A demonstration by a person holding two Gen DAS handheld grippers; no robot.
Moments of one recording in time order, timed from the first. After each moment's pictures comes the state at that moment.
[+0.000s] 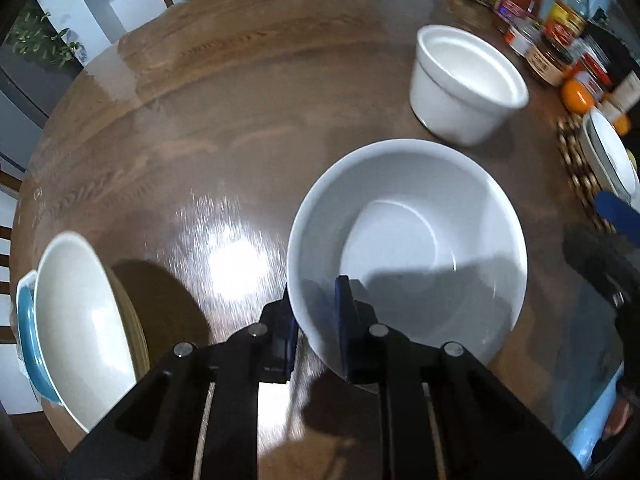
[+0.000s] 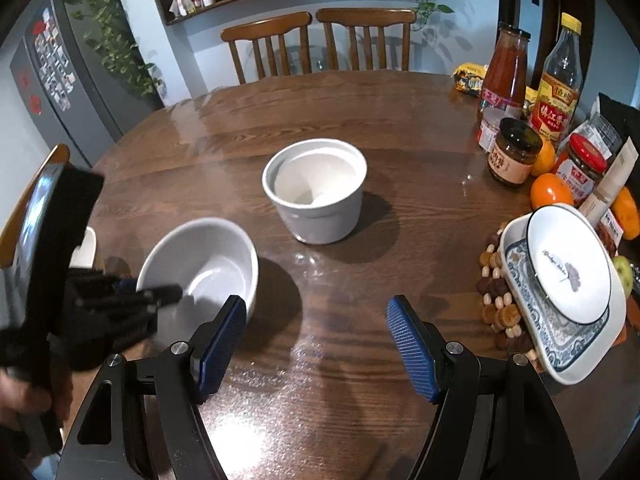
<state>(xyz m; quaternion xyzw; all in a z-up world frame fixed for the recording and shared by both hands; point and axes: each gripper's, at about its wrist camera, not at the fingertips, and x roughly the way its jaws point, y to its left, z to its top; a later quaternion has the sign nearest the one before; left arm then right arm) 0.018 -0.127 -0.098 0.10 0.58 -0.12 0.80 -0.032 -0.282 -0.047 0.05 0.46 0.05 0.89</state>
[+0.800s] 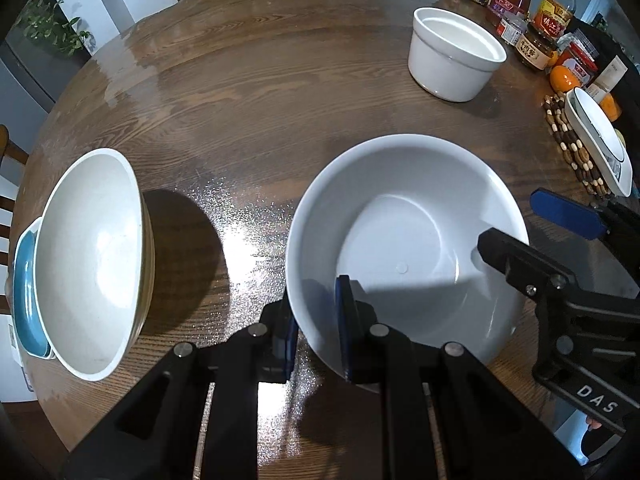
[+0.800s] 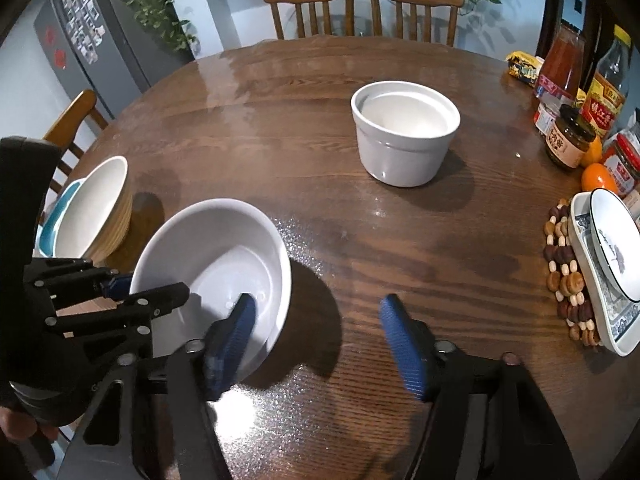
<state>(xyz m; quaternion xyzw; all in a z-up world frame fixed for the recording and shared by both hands) -0.019 -0.114 -0.101 0.09 0.58 -0.11 0.81 -0.043 -0.232 -0.078 0.01 0.50 0.10 0.86</state>
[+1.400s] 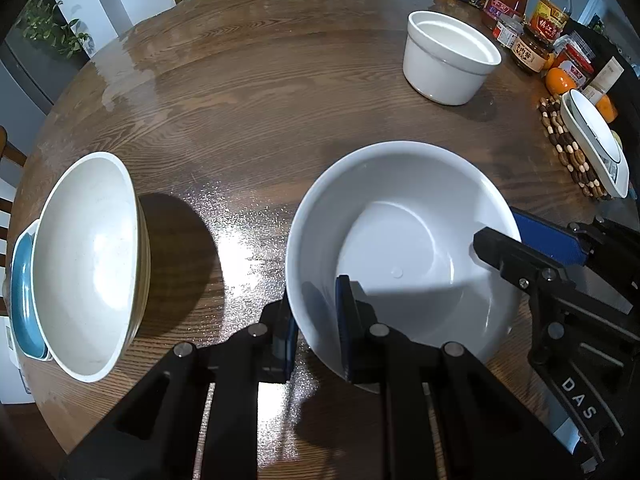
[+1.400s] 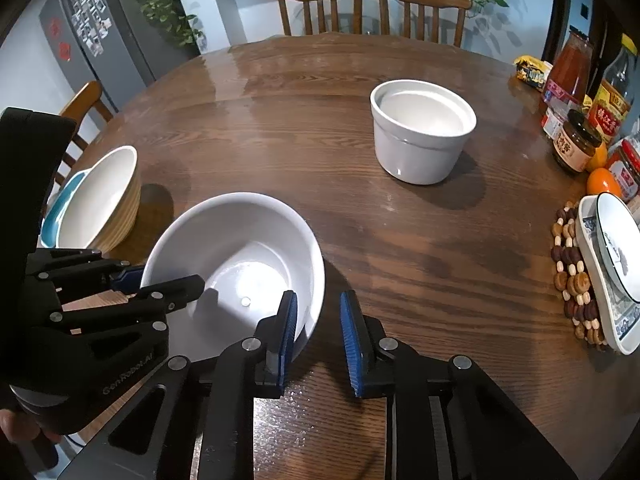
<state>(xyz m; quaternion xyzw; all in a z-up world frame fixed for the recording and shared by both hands) -0.024 -0.107 -0.097 0.09 0.57 -0.12 0.81 -0.047 -0.222 -0.079 0.00 0.50 0.11 0.86</state>
